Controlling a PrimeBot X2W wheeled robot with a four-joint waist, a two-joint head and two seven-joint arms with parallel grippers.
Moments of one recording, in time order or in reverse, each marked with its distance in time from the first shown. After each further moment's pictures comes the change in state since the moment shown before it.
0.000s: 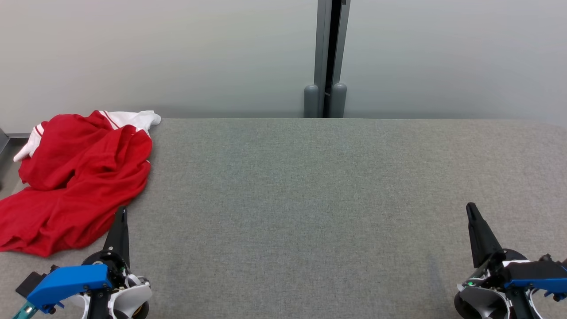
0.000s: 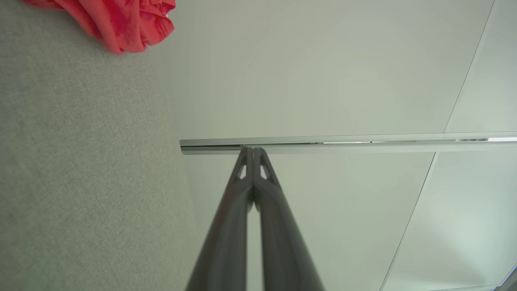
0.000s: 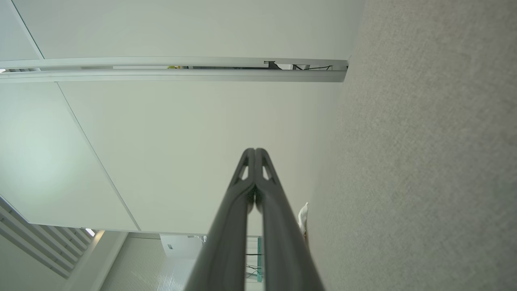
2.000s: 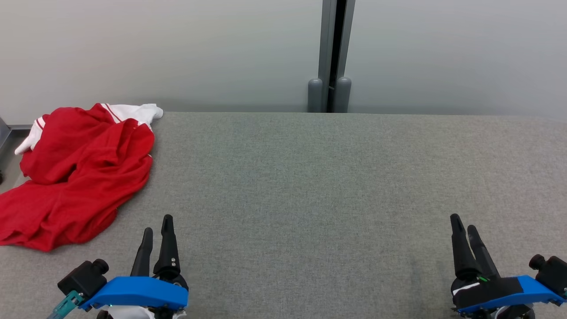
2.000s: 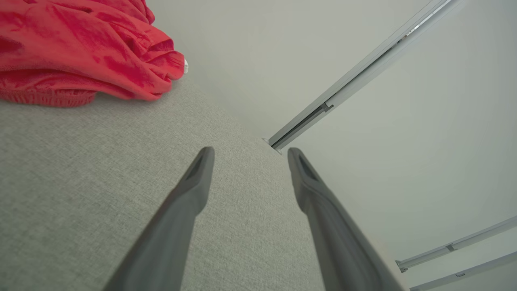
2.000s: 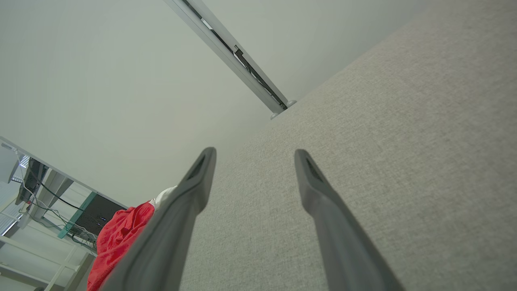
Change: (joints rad) left arm 0.066 -0.008 -0.183 -0.001 0.782 0.040 -0.208; right arm 0.076 0.009 0.061 -0.029 -0.826 -0.002 -0.208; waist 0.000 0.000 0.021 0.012
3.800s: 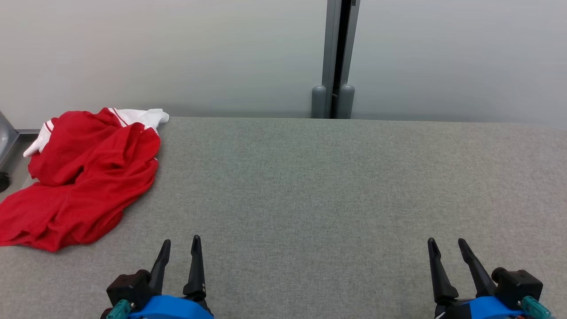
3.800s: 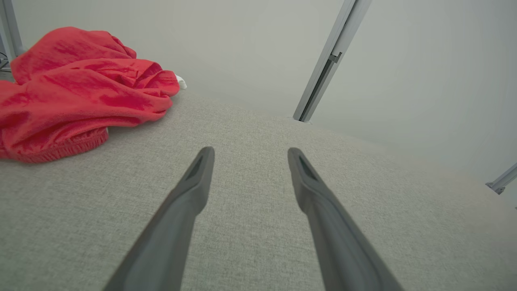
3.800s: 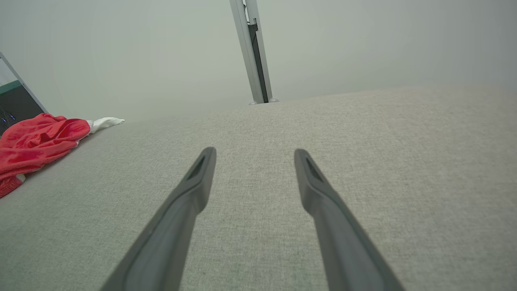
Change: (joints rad) left arm 0.011 0.005 -0.084 0.123 0.435 0.004 -0.129; right arm 0.032 -0.006 0.035 0.082 -0.539 0.000 -0.129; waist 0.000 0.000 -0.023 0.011
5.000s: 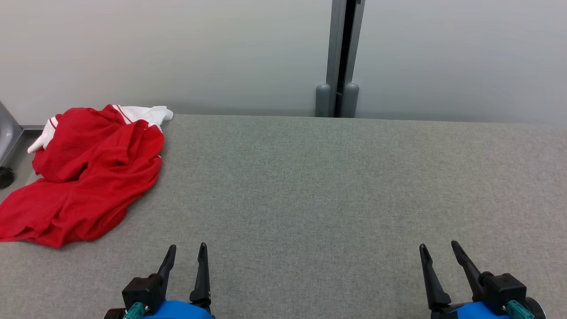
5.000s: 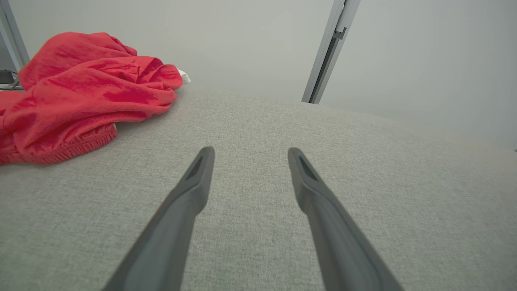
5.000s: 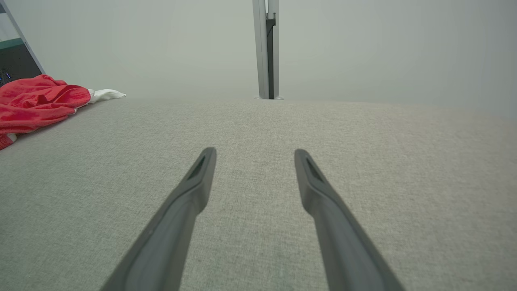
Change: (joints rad) left arm -0.013 0.001 -0.019 0.080 0.114 0.009 -0.039; right arm 0.001 -0.002 0.016 0.023 -0.152 0.001 -0.039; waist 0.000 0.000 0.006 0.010
